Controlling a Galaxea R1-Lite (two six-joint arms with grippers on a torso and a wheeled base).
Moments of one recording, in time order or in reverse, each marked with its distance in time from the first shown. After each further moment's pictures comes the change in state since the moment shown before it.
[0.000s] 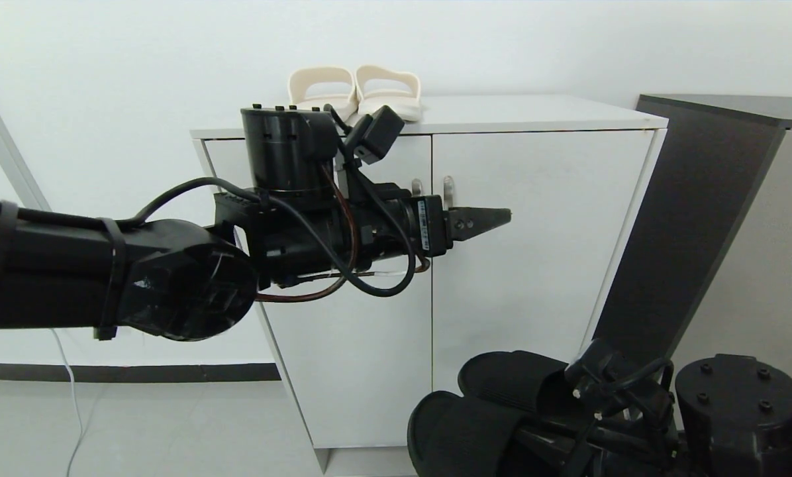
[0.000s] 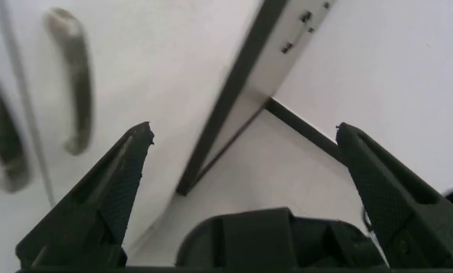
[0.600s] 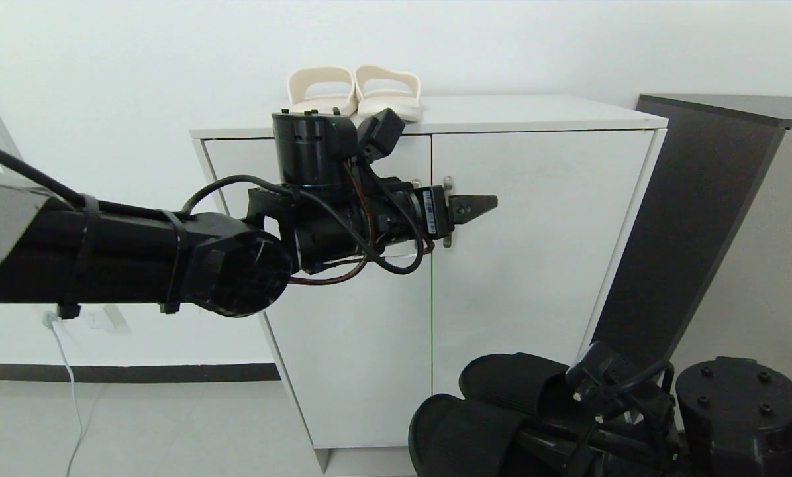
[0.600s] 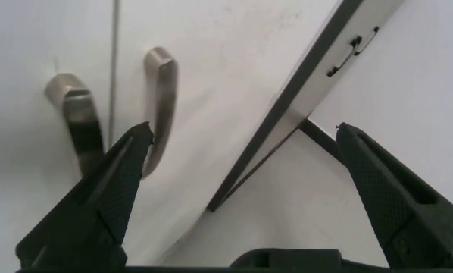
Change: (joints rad) left arm 0.024 0.092 -0.101 0.003 0.111 0.003; right arm 0.000 -0.001 0.008 0.000 -0.001 0.001
